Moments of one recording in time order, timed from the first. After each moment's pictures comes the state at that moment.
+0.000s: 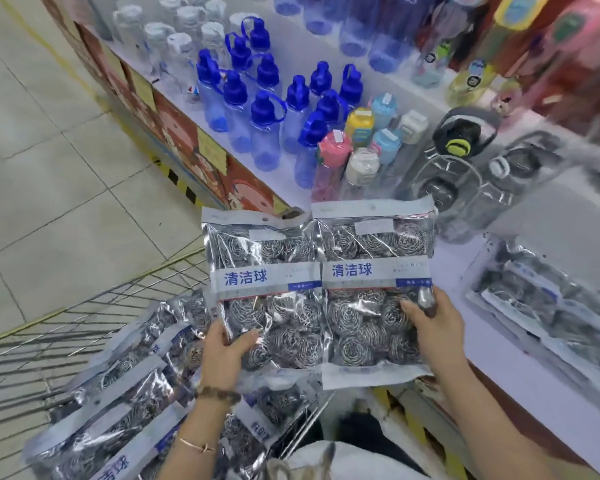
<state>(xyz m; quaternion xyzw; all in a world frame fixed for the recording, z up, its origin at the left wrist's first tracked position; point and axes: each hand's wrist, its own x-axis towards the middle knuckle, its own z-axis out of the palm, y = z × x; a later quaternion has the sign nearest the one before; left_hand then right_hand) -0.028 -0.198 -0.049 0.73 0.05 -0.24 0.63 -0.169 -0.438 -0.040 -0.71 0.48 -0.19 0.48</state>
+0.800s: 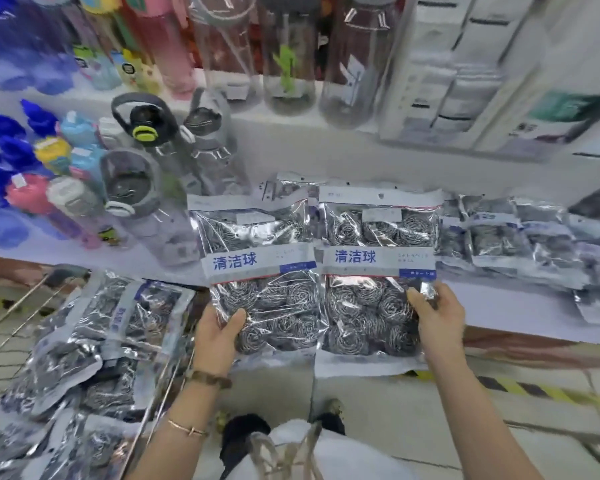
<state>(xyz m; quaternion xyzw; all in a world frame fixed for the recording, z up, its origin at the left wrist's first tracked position) -0.256 -0.422 -0.030 0.74 -0.27 -0.37 0.49 -0.525 -0.526 -0.027 -0.48 0.66 -0.41 0.41</state>
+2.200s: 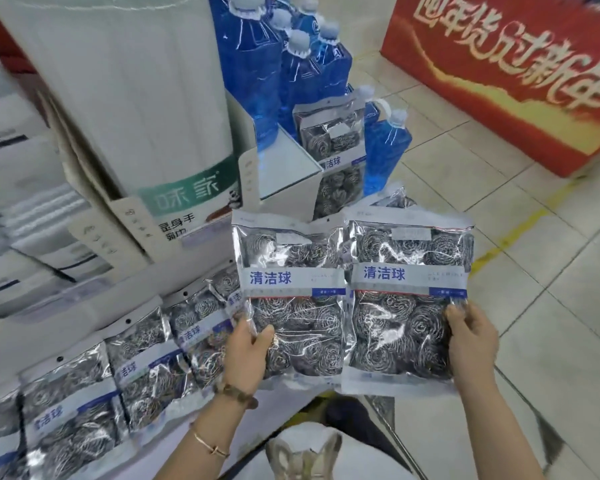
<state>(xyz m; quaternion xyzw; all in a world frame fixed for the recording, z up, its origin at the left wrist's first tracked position) -0.652 -0.748 -0.049 0.58 -0.56 -0.52 0.27 -0.923 -0.631 -0.030 -0.16 0.82 -0.53 0.14</state>
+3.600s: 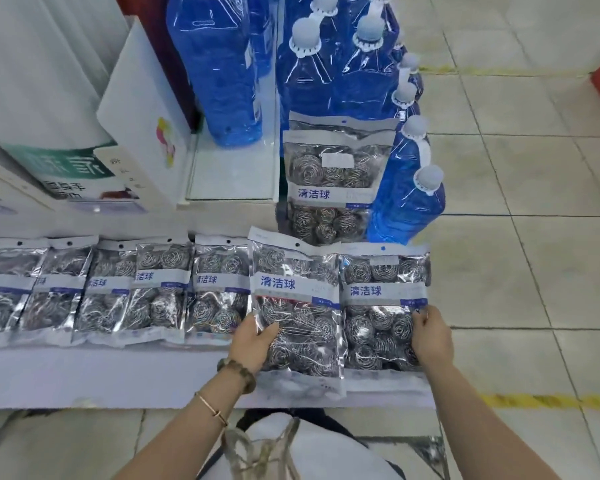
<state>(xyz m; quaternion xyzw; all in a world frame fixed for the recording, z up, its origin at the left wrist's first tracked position) -0.956 -0.784 -0.081 0.77 -0.32 -0.50 0.24 -1.247 -0.841 -0.133 -0.44 0.84 -0.12 0.31</state>
